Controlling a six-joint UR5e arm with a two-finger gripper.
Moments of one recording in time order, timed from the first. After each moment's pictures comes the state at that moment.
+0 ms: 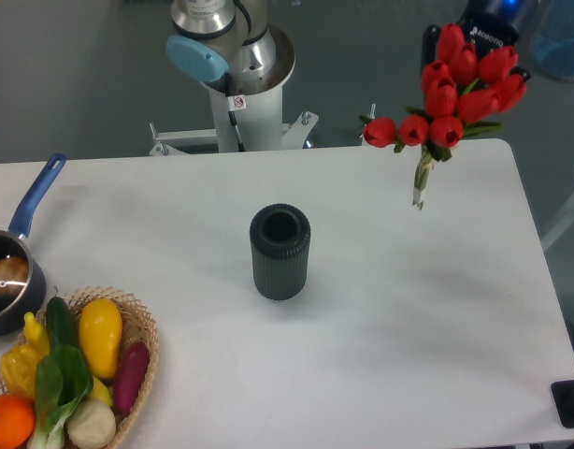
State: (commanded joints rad) arm 3.17 -1.58 -1.56 -1.71 0.66 1.57
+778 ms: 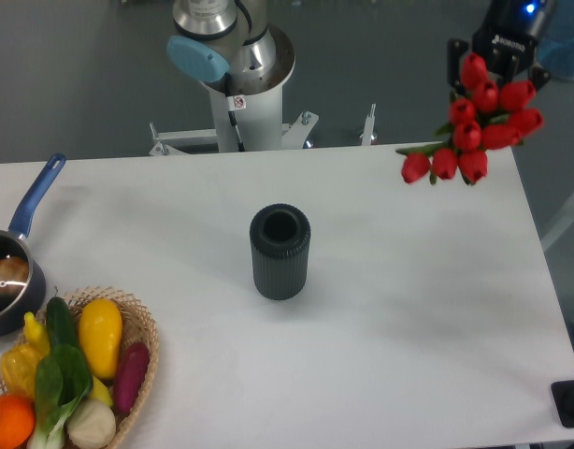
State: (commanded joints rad) arm 3.14 -1.69 -1.57 -1.49 1.01 1.35
